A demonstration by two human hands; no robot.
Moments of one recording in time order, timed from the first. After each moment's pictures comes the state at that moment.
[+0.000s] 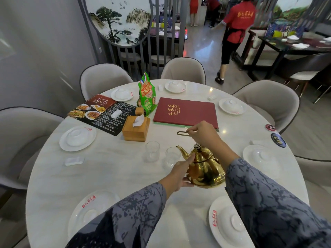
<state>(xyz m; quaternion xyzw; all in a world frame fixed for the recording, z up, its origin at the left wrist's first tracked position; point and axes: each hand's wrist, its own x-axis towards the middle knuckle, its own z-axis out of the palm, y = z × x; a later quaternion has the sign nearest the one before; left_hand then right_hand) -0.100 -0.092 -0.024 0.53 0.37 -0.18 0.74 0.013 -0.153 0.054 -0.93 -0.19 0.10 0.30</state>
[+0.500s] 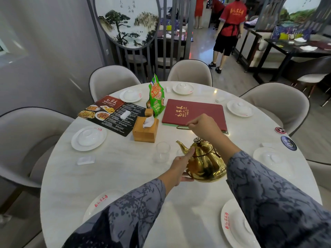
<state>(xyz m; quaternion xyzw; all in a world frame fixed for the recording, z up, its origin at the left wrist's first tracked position) -0.110 -0.043 -0.014 0.54 0.36 -0.15 0.75 0.000 -0.107 0.081 -0.93 -0.23 0.07 0.29</state>
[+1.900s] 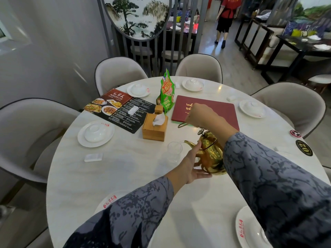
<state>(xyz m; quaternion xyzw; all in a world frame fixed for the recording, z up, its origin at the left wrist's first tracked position) -0.109 -0.011 0.011 0.39 0.35 -0.17 0.83 0.007 -0.014 0.109 -0.95 -0.24 0.14 0.11</state>
